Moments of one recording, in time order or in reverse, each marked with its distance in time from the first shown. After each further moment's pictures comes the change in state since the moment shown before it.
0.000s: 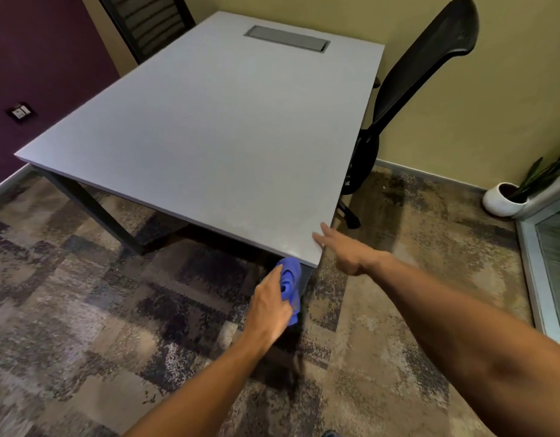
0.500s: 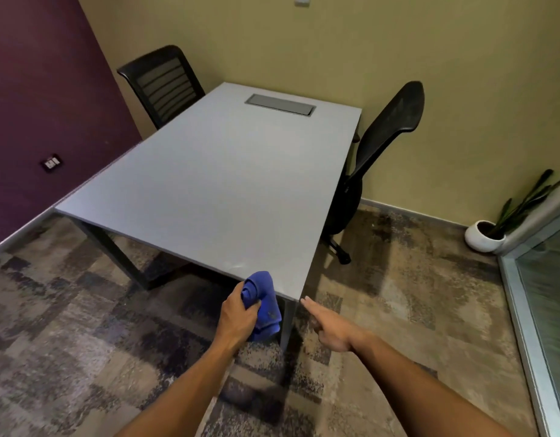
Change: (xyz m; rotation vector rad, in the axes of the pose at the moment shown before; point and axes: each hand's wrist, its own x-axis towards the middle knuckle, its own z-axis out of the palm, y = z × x) left_hand -0.024 0.060 -0.067 -0.162 0.151 -0.043; right_hand -0.106 -0.025 0.024 0.296 -0.084 -0.059
